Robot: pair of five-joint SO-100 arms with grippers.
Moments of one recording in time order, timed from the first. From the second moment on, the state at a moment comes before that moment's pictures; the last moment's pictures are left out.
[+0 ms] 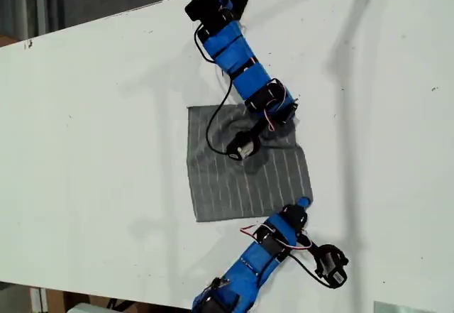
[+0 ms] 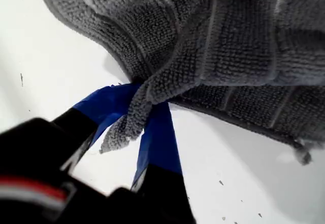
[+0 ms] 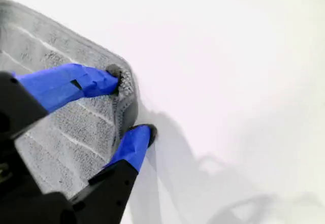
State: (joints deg) arm 0 31.0 61.3 84.6 54.2 -101.2; arm 1 -28.0 53.2 67.1 70.7 68.0
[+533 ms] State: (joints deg) arm 0 29.5 56.5 71.0 66.3 -96.9; arm 1 -28.0 54.7 66.9 71.5 67.9
